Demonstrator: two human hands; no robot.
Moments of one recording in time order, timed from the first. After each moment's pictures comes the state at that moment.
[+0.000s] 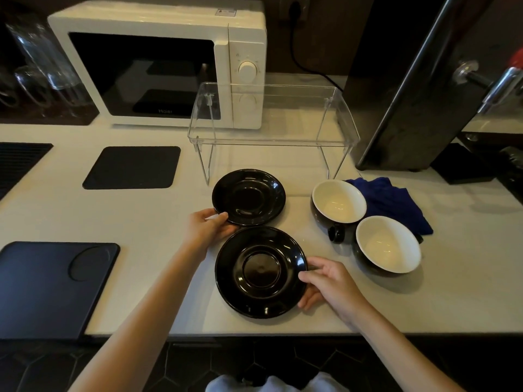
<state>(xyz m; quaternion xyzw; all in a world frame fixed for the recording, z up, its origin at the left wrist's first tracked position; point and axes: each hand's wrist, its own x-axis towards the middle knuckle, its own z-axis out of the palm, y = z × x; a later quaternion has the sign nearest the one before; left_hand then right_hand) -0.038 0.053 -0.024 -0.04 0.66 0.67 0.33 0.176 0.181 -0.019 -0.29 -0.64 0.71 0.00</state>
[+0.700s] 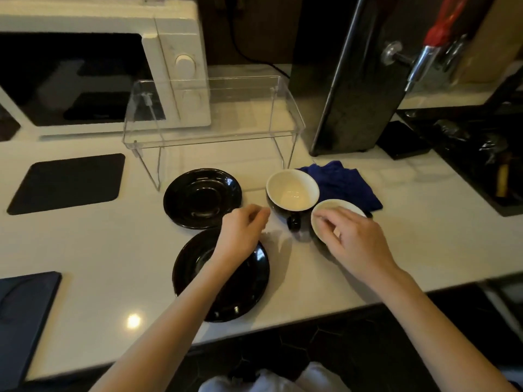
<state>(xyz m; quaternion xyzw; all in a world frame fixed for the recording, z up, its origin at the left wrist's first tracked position) 0.053 0.127 0.009 0.33 0.78 0.48 0.23 0.214 0.237 0.033 -0.21 -0.94 0.13 0.25</state>
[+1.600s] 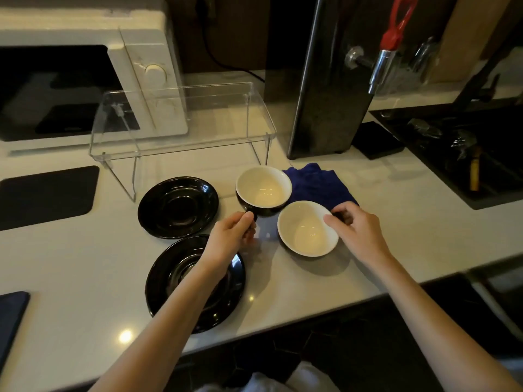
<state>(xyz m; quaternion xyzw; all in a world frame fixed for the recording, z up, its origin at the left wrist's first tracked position) 0.068 0.146 0.000 0.24 0.68 0.59 0.37 0.243 0.302 0.001 -0.40 -0.81 0.35 0.25</state>
